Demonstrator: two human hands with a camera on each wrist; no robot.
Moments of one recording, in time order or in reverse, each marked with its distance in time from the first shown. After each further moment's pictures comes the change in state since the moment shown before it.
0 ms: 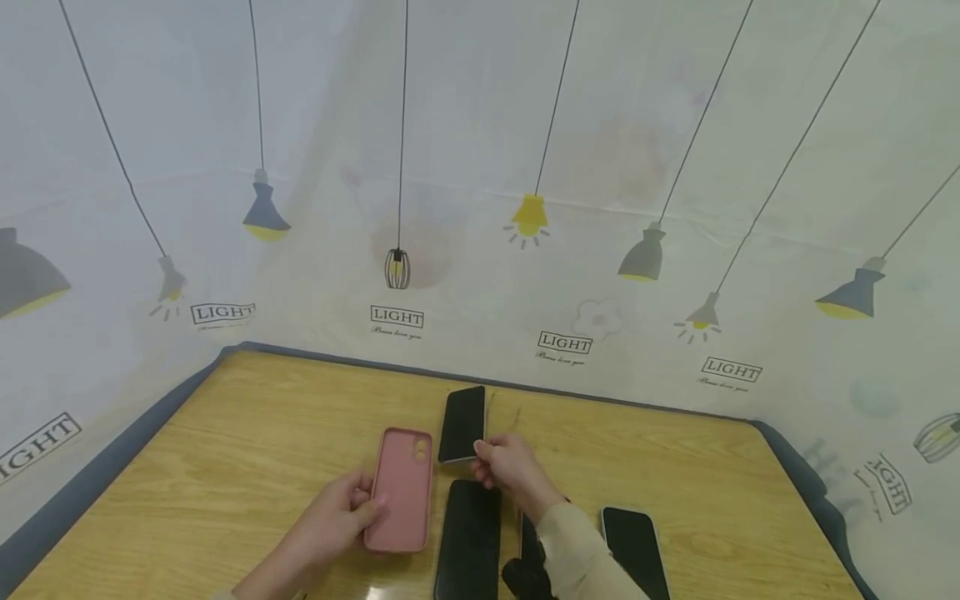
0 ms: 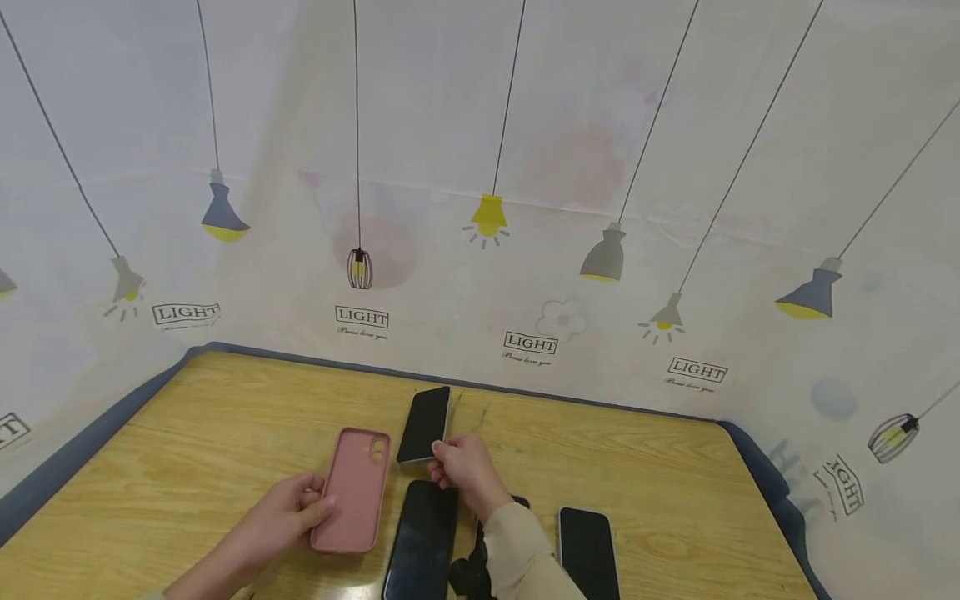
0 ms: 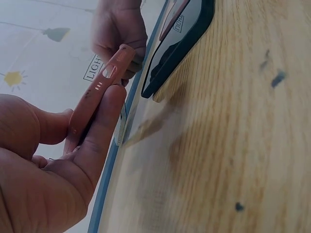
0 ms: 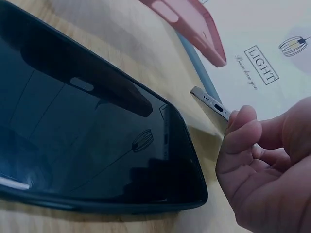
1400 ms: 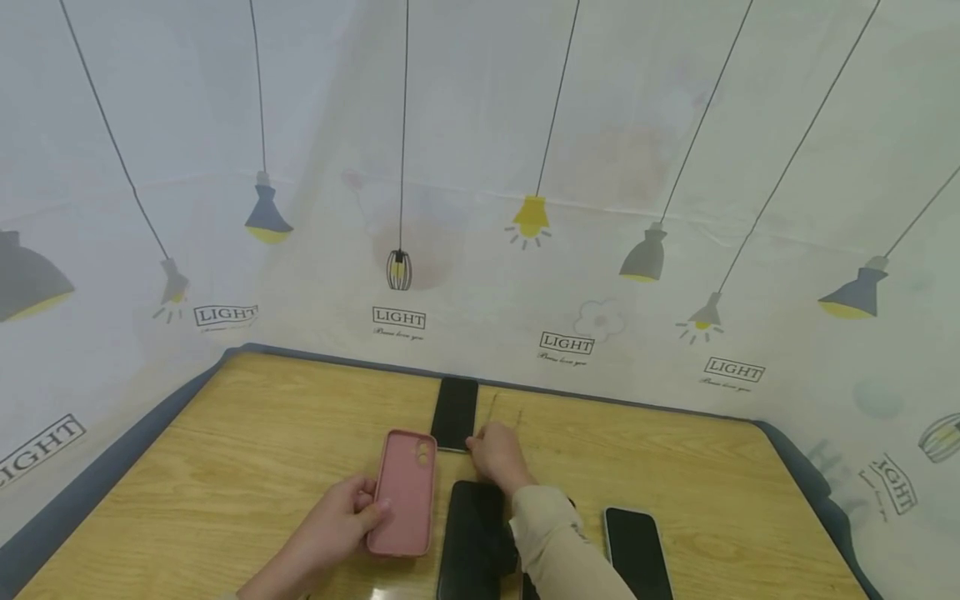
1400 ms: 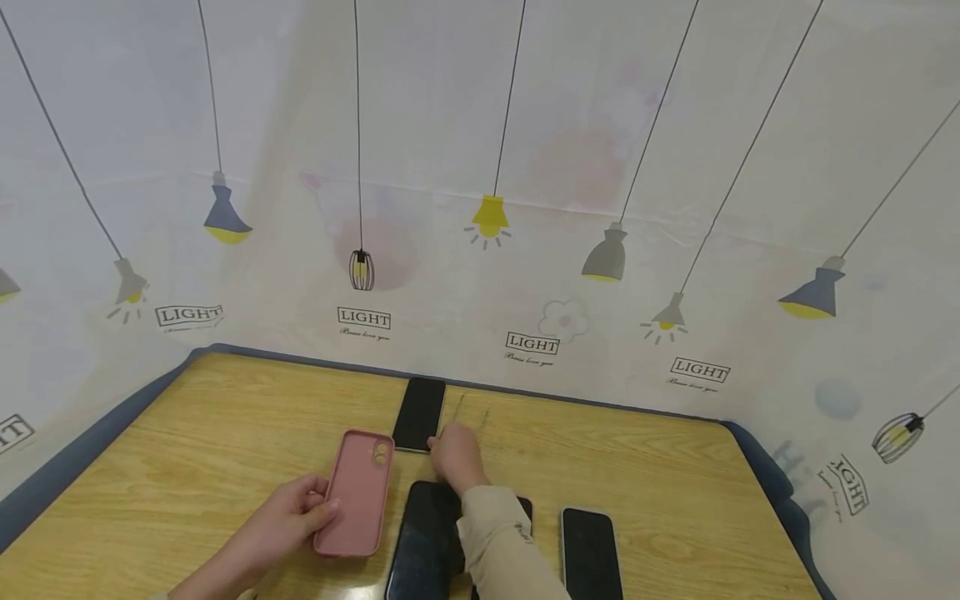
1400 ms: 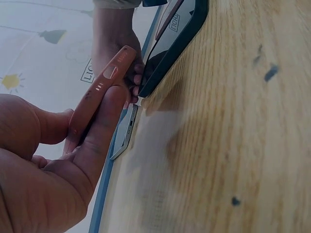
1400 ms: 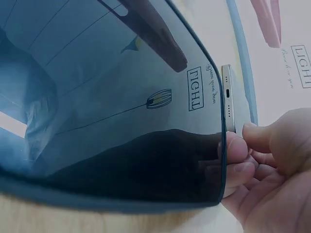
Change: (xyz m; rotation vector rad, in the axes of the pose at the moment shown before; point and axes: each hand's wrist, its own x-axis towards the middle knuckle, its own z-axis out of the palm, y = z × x) left_hand 0.001 0.002 0.001 0.021 0.003 -0.082; right_hand 0.046 0.012 0.017 -0.698 0.218 -0.166
